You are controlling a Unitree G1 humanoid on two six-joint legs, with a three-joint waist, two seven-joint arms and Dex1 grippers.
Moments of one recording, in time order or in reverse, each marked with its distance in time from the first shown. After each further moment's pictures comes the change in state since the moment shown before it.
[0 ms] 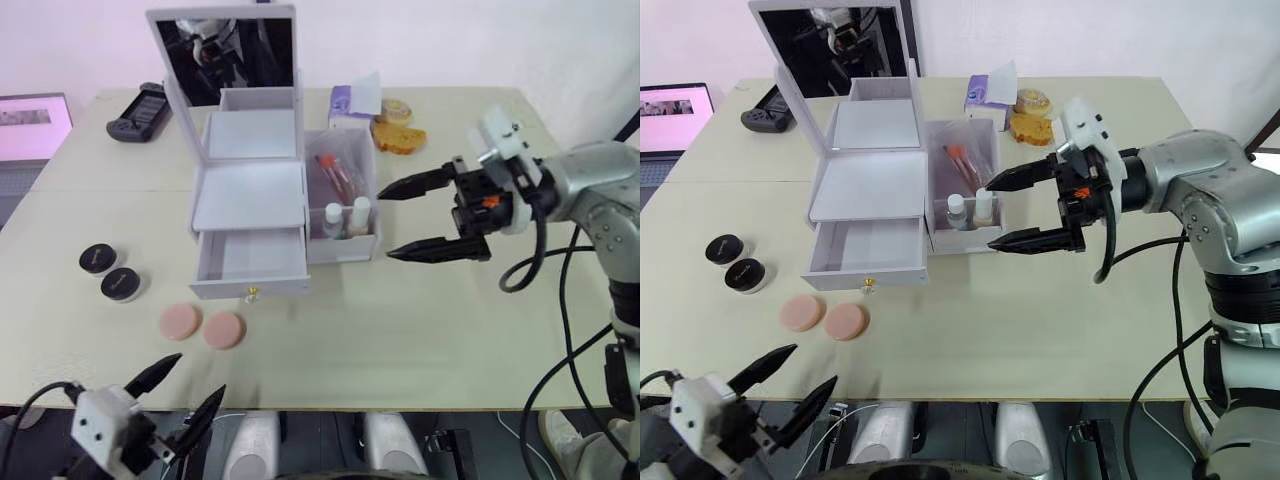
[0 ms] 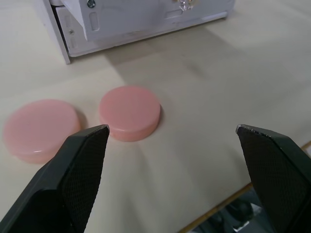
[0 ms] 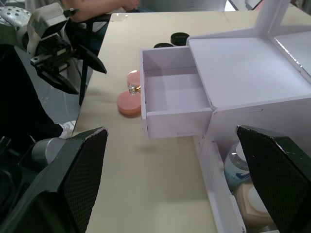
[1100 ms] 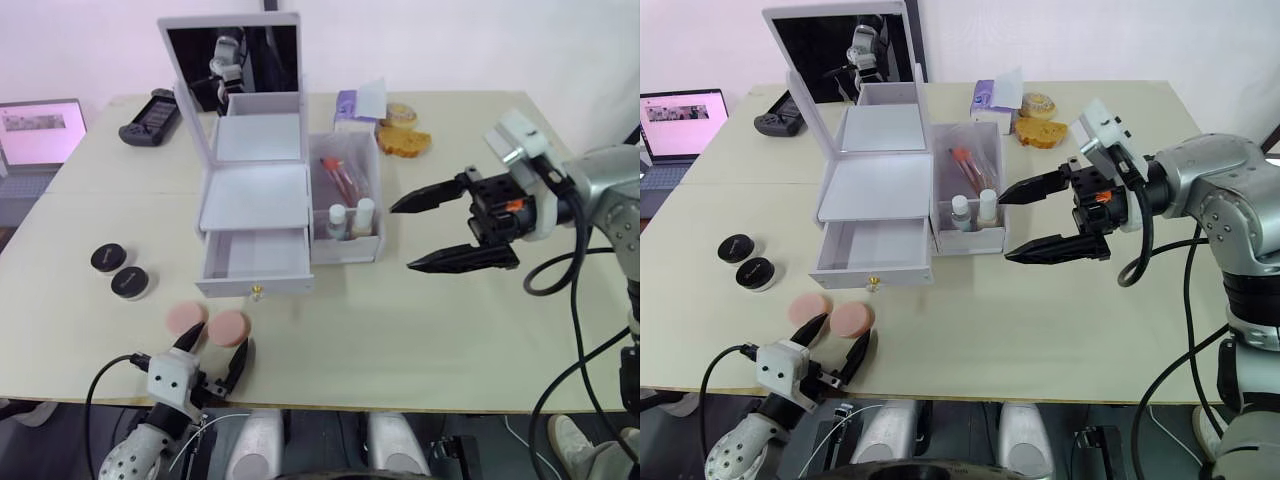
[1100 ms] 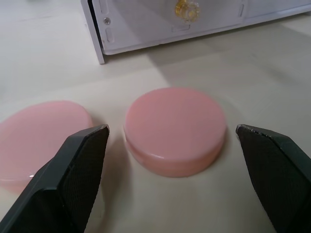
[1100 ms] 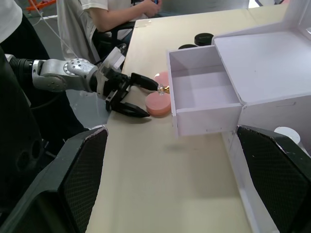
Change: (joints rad) left arm -0.305 -0.040 -0.282 0.385 0.214 -0.235 0.352; right arm 0.019 -0.053 -0.041 0.016 0.064 0.079 0.086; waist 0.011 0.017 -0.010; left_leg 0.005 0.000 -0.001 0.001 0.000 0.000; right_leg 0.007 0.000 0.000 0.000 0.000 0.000
